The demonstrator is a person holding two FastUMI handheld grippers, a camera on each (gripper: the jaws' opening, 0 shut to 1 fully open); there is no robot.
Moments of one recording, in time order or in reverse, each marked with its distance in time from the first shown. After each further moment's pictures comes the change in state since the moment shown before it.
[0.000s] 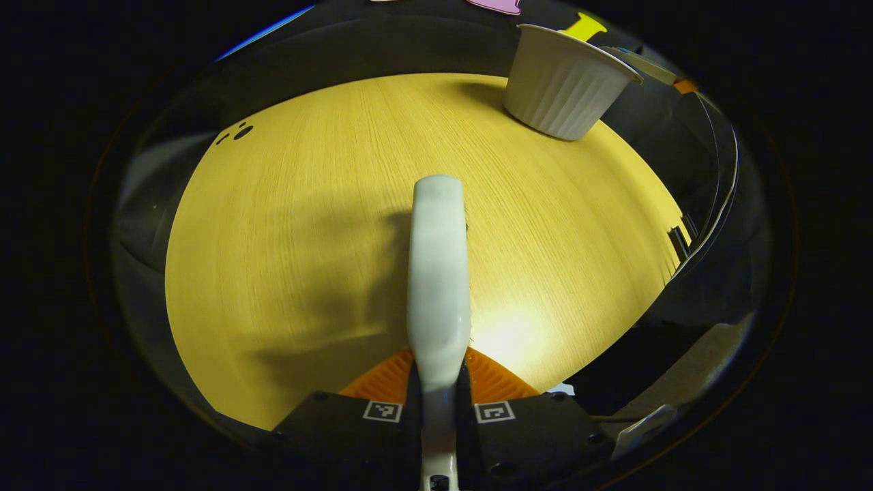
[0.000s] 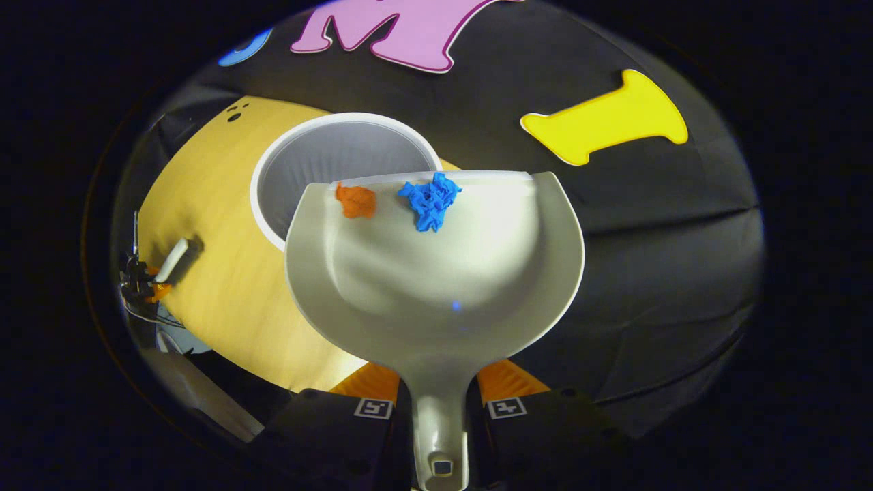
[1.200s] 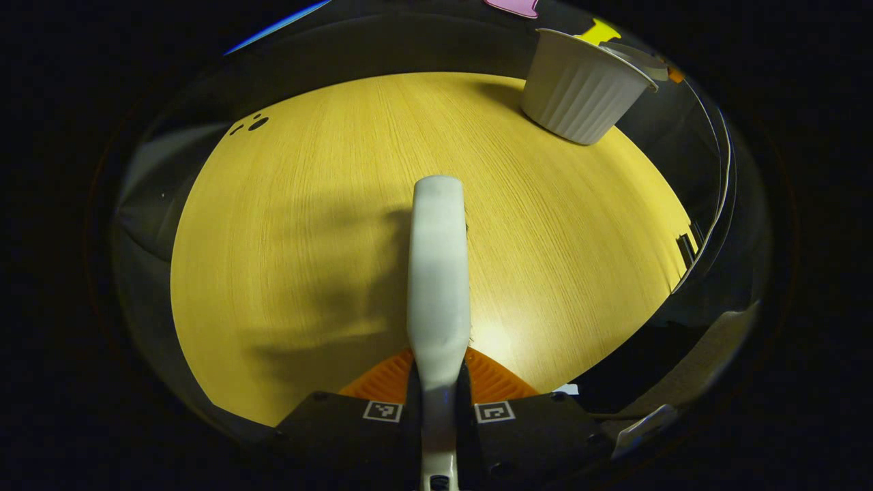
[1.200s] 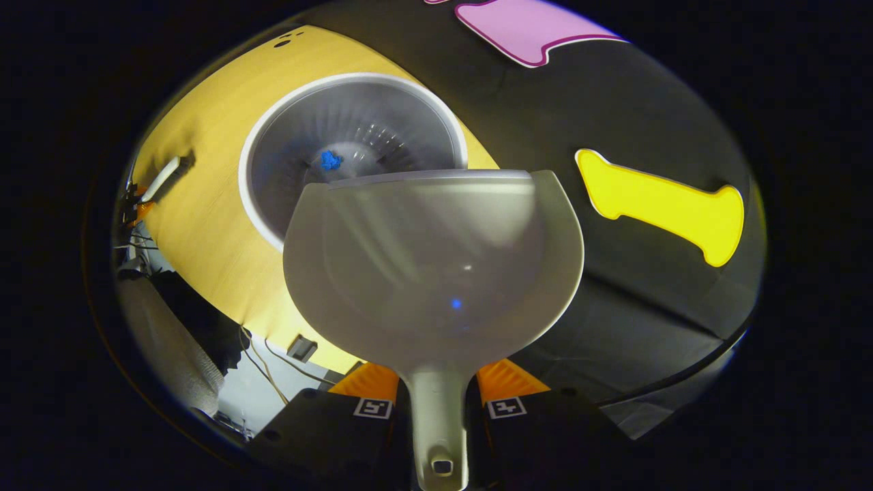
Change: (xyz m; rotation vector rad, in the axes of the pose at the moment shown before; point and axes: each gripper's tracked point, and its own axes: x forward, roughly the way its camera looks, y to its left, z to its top) left arm -0.006 0.010 -0.001 -0.060 -0.006 0.036; right arm -0.013 -0.024 0.039 -0.319 0.210 -0.047
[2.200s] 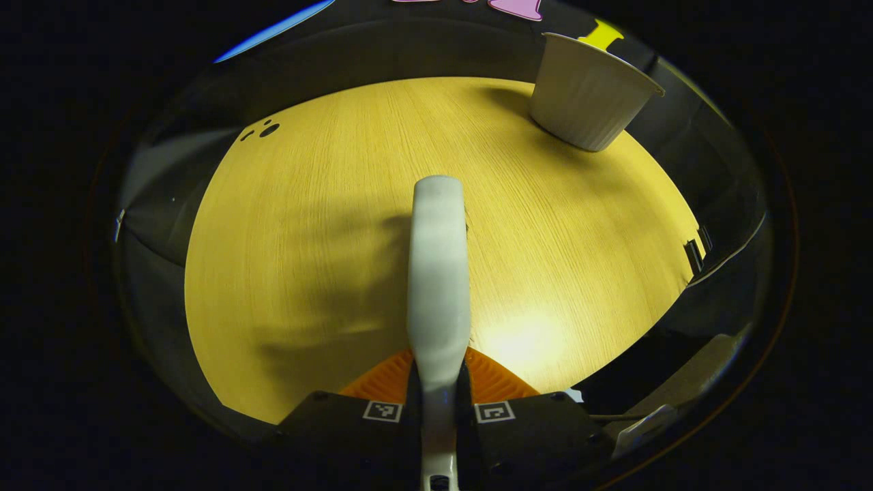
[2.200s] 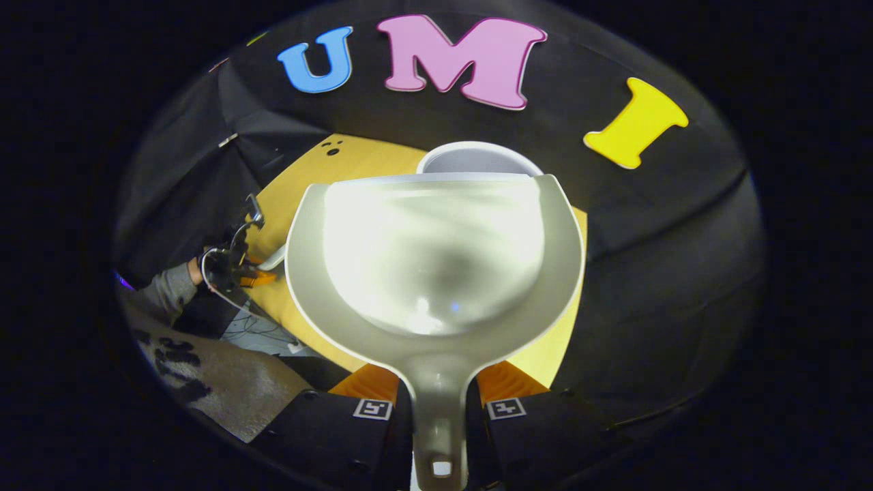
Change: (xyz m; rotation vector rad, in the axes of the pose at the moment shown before) left arm -0.008 0.007 0.012 0.016 0.004 0.050; right arm -0.067 0.221 -0.094 0.383 -0.538 0.392
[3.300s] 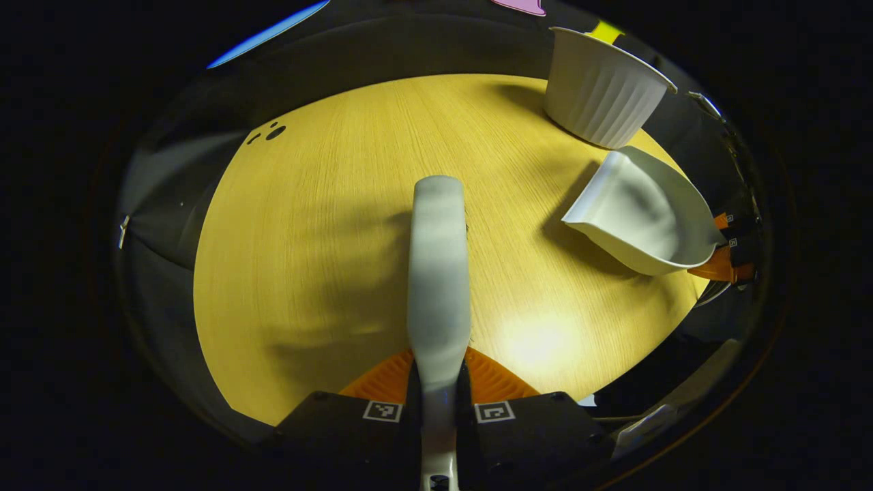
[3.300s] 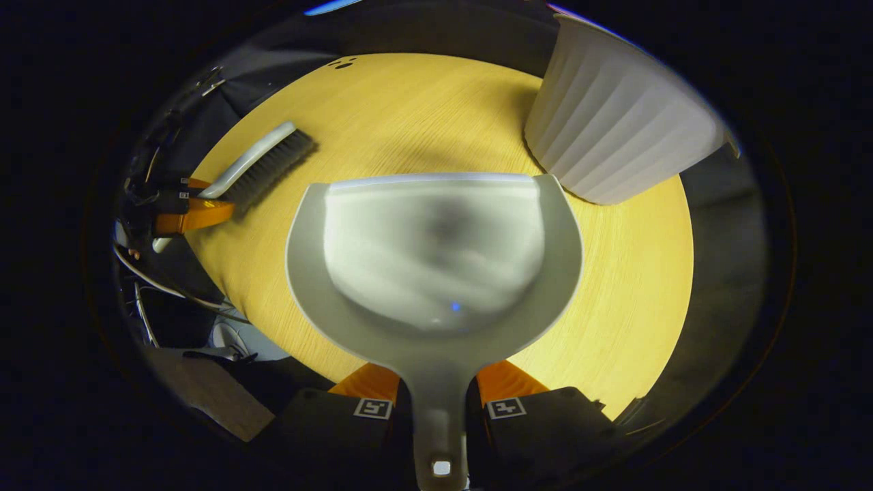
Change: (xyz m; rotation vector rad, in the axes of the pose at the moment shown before) left arm 0.002 0.005 0.000 0.009 0.006 0.068; right arm 0.241 0.121 -0.102 0.021 0.227 0.021
